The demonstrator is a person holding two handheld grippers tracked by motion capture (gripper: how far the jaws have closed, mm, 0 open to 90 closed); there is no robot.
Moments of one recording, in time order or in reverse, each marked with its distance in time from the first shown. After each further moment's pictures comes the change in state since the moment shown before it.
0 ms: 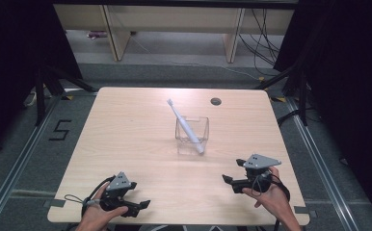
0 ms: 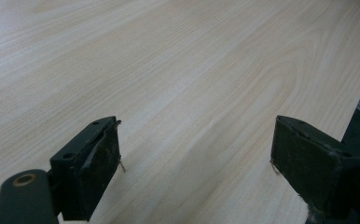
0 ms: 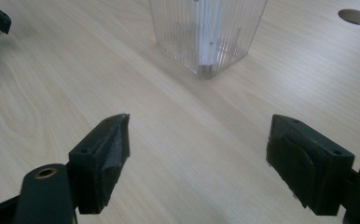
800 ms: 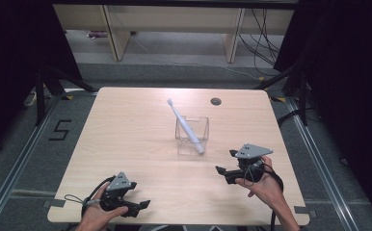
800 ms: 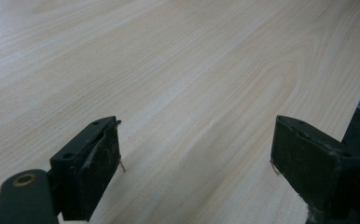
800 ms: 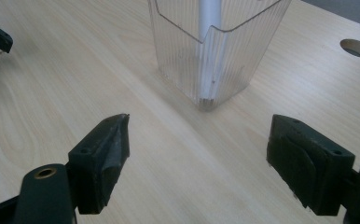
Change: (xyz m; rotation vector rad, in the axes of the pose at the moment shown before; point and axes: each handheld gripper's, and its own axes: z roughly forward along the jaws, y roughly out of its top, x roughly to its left) left arm 0.000 0.000 -0.001 0.009 0.012 0.007; right arm -0.001 0.033 0.012 -0.016 -0.001 -0.071
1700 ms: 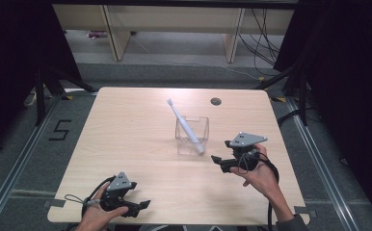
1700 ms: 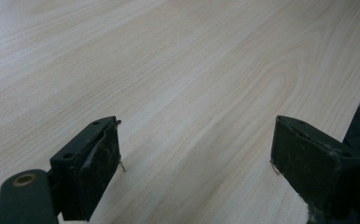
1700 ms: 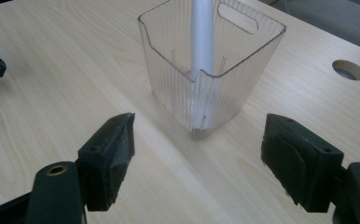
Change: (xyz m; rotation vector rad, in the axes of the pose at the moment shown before) left arm 0.000 0.000 0.001 0.001 0.003 0.002; right arm -0.005 0.033 0.008 -0.003 0.001 -0.018
